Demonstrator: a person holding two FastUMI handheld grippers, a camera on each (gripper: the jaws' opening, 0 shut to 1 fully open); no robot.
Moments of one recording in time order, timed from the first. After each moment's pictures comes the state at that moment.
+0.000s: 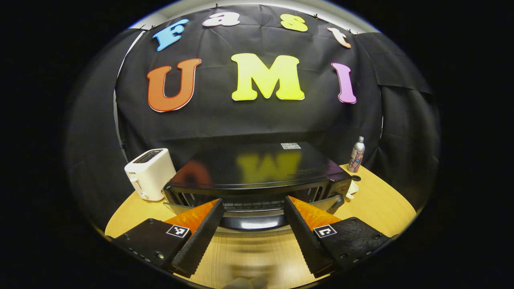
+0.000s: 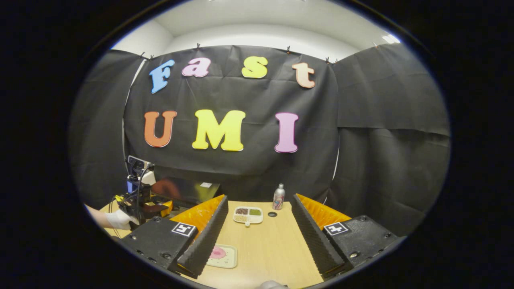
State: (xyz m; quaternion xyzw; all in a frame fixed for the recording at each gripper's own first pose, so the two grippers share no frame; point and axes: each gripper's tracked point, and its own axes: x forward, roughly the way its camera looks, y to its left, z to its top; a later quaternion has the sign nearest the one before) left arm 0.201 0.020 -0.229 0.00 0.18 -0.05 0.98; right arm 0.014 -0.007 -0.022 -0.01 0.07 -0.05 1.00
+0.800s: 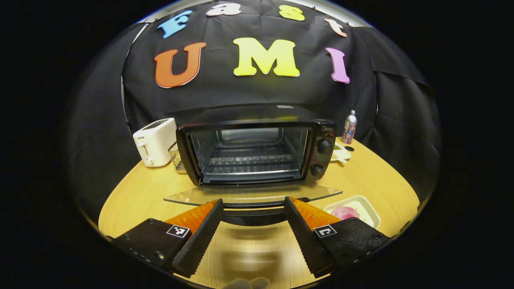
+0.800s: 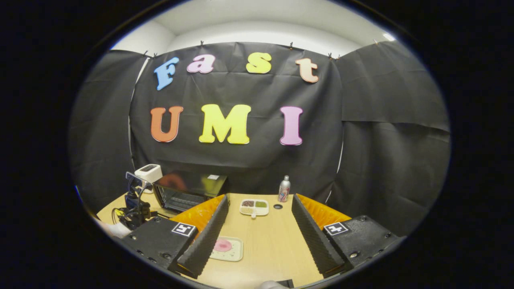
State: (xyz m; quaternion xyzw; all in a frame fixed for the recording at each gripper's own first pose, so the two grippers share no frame) left arm 0.102 0.021 -0.301 0.00 0.26 -0.05 0.96; right arm -0.011 0.005 -0.044 -0.01 0.09 -0.04 0.99
